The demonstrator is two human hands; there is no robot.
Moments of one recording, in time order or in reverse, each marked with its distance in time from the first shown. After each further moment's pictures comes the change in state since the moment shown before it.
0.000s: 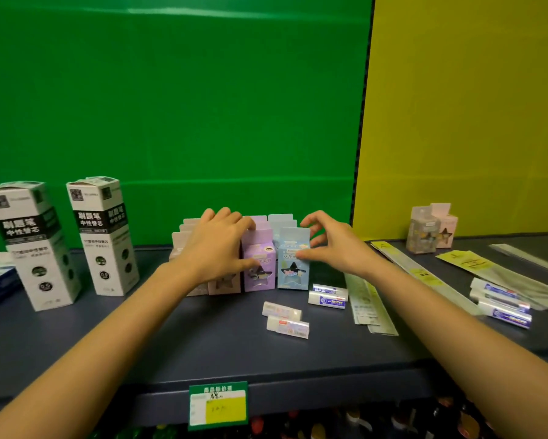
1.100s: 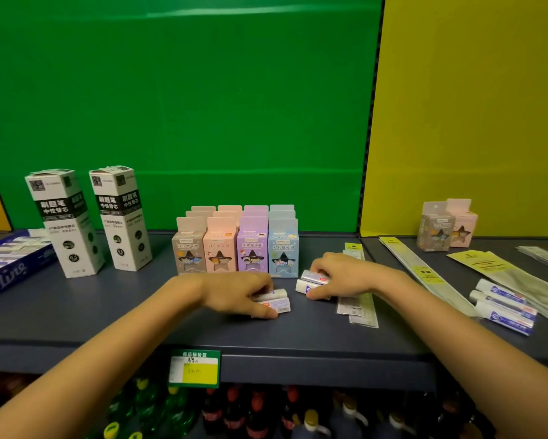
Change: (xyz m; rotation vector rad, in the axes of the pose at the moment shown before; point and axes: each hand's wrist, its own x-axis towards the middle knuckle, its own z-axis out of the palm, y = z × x) left_hand -0.032 0.067 -0.002 -0.448 -0.797 -0.007; right_hand -0.028 0.029 -0.010 -0.560 -0.553 -0.007
